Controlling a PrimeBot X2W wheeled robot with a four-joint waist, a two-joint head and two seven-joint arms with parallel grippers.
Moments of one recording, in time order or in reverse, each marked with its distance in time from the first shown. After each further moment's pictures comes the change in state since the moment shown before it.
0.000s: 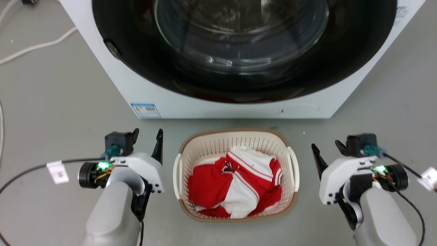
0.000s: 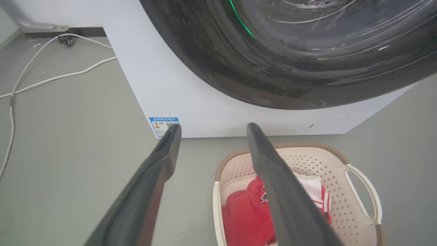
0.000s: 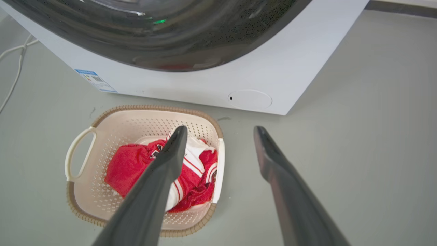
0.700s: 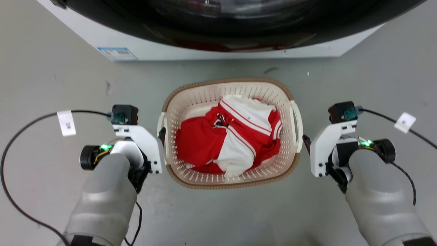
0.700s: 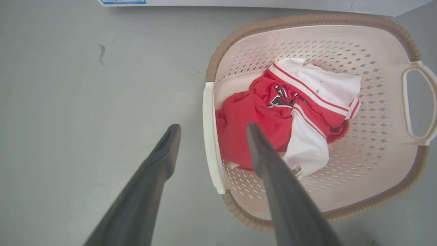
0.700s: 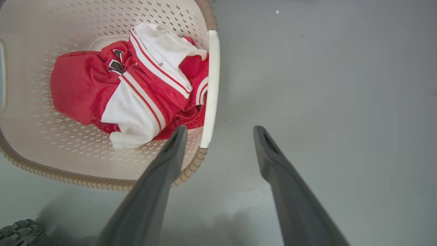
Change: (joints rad) left arm -0.288 0.037 -0.150 0.386 -0.167 -0.025 0.213; right arm -0.379 0.000 0.059 0.537 0.021 0.000 0.112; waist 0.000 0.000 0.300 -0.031
